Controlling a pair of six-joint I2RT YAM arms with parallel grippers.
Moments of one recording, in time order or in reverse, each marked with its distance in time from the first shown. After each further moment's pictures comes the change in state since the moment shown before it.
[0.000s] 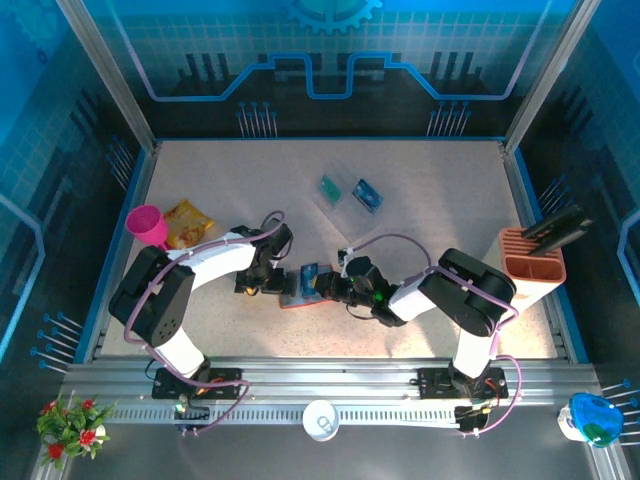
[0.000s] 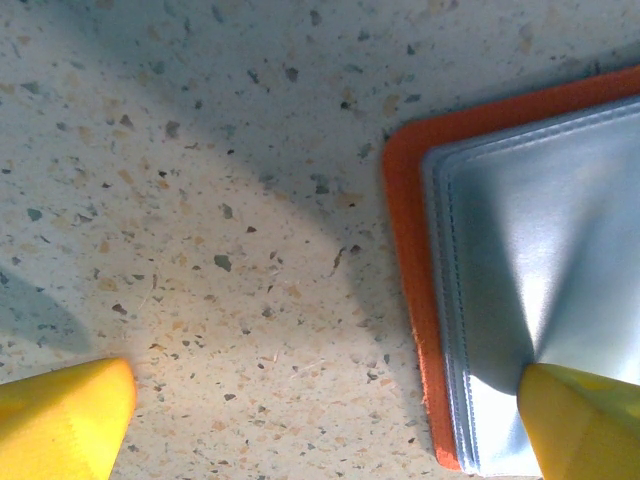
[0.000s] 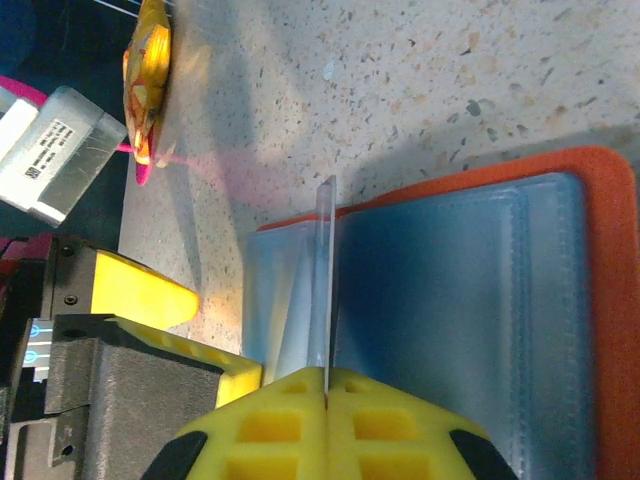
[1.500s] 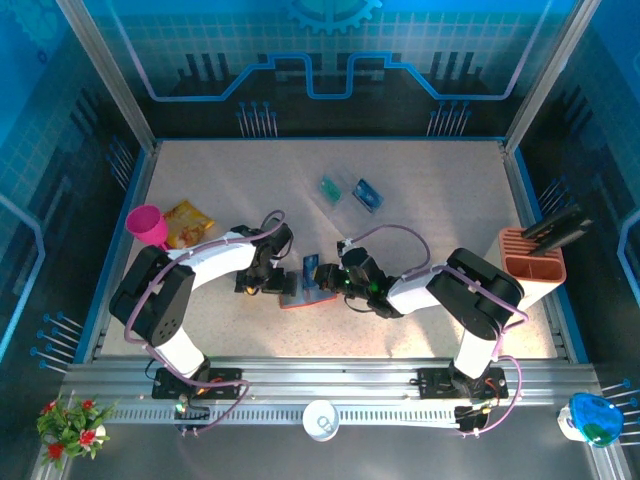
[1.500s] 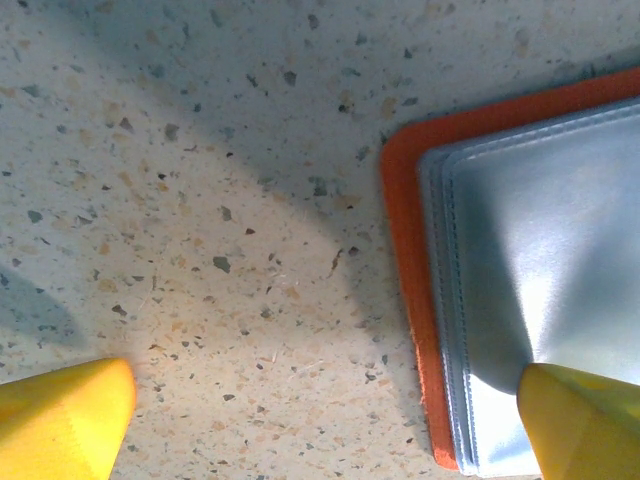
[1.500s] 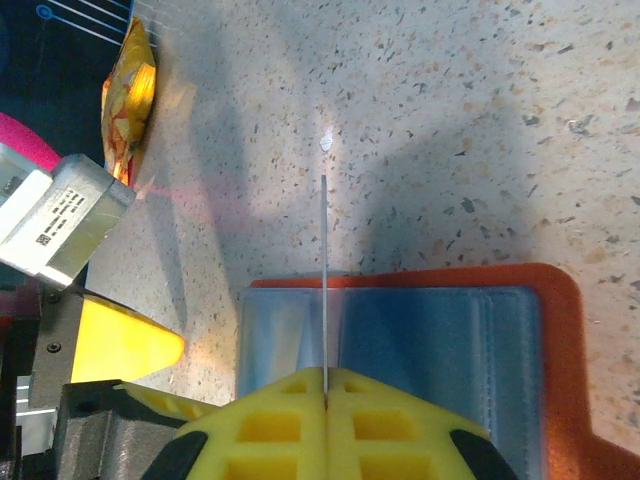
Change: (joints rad) left arm 0.000 0.002 0.005 -0.003 0.003 0.000; right arm -0.015 -0.043 0.080 -0.152 0.062 -0.067
